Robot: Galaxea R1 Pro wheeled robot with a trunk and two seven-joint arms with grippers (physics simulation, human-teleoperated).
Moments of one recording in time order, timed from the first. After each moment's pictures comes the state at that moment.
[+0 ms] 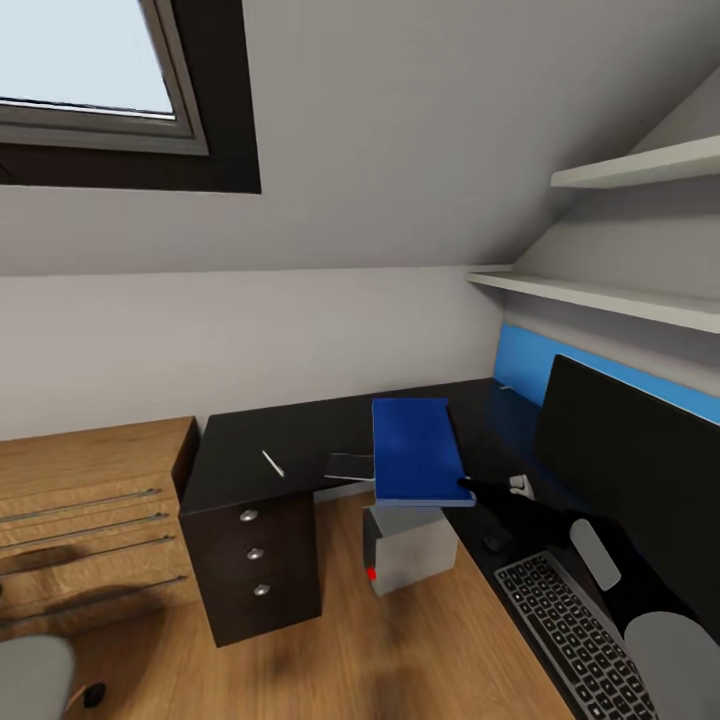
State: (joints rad) left arm 0.07 0.03 0.03 -0.20 0.34 -0.73 -0.09; right arm -0.66 -0.23 -0.11 -0.73 -0.63 0.75 0.74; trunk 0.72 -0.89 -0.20
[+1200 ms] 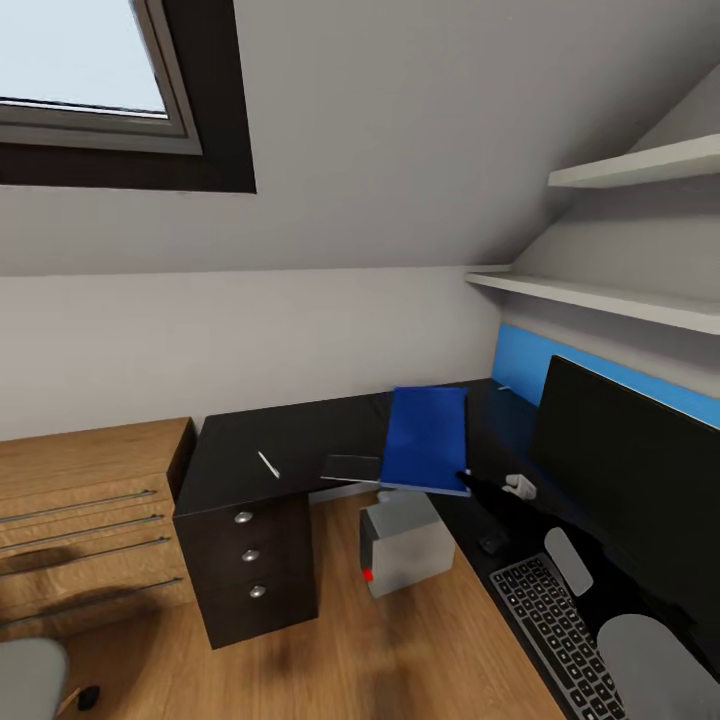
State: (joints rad) left arm 0.07 0.03 0.03 -0.20 0.34 -0.73 -0.09; right arm -0.66 -0.16 -0.12 -0.67 -0.62 0.37 0.55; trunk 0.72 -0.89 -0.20
